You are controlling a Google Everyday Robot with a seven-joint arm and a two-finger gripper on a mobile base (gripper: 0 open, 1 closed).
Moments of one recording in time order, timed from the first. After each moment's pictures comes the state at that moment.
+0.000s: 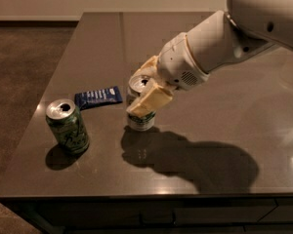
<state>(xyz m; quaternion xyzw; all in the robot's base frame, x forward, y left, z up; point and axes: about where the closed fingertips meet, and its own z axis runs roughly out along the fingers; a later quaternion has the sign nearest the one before) 0.477 0.011 0.934 -0.66 0.64 0.22 0.34</state>
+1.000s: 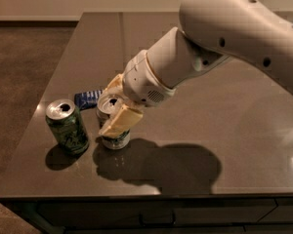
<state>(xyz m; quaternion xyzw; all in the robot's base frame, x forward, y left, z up) 0.440 0.075 0.912 -0.72 0.58 0.24 0.31</state>
